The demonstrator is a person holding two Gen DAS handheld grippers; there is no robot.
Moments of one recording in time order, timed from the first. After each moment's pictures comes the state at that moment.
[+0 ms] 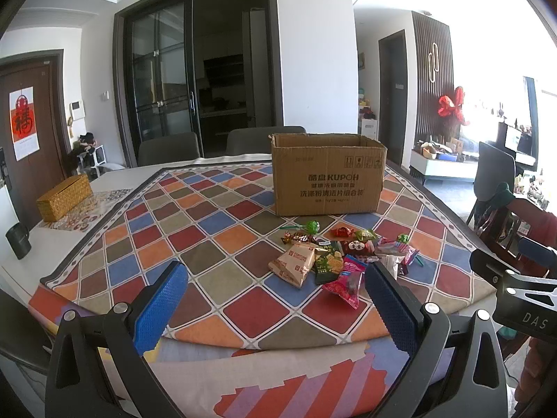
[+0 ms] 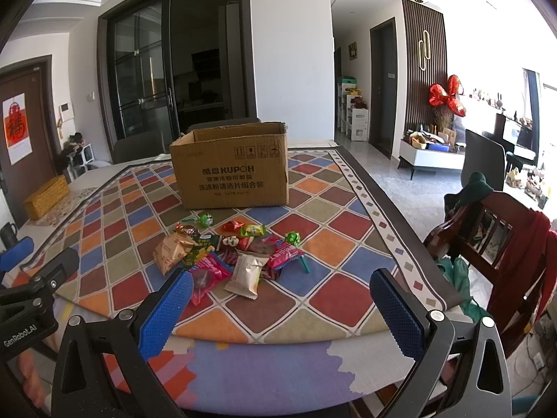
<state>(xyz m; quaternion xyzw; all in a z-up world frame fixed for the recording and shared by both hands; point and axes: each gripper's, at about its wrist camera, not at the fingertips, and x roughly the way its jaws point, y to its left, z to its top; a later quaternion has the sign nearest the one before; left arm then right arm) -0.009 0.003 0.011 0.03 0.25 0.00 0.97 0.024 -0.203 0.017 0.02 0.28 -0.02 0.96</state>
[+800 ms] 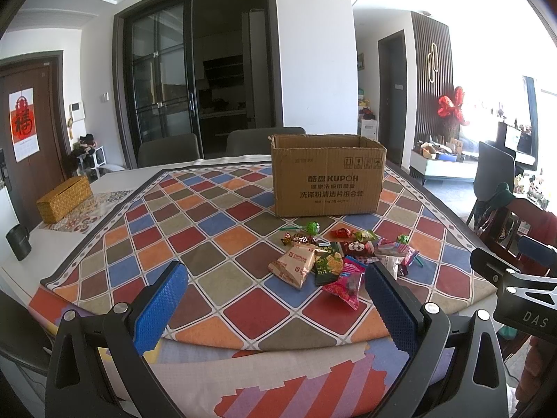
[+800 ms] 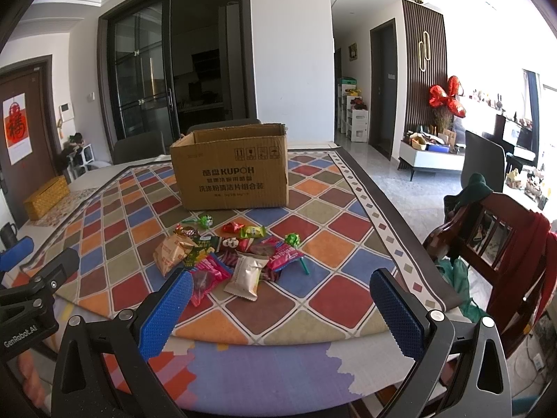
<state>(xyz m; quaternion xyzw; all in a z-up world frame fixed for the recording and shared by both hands) -0.011 0.004 0.011 0.02 0.25 0.00 0.97 0.024 -0.205 0.013 0.02 0.27 -0.02 0.96</state>
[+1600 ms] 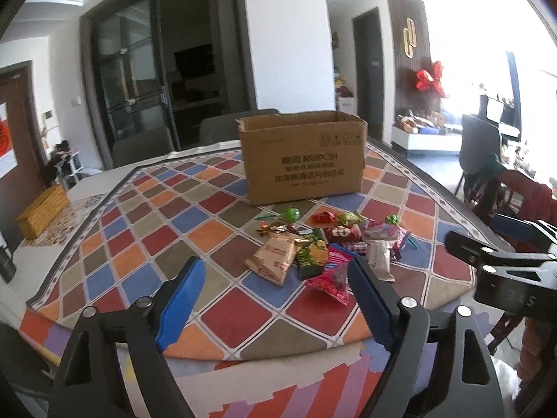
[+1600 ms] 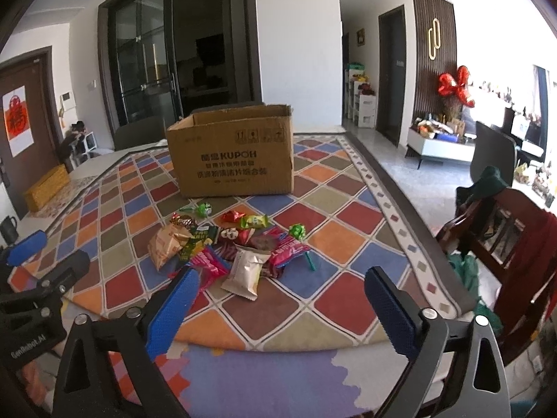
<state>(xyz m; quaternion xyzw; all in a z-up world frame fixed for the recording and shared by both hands) 0.032 -0.019 -0.004 0.06 0.29 -0.06 0.95 0.063 -0.207 0.000 0.02 0.31 0.00 0.95</state>
